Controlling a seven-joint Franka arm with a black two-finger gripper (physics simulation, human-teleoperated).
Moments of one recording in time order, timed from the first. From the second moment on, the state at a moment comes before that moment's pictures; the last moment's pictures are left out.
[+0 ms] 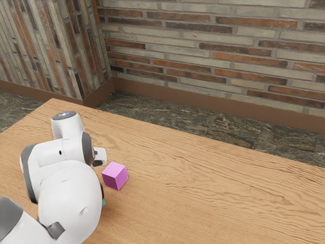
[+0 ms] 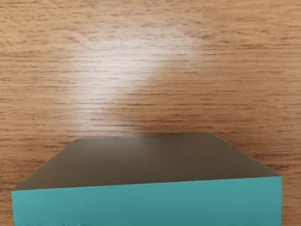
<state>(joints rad) 1.54 -1.06 -1.53 -2.51 -1.17 1.86 0.88</state>
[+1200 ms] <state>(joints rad) 1.84 -0.99 -1.51 -2.07 -1.02 1.67 0.79</state>
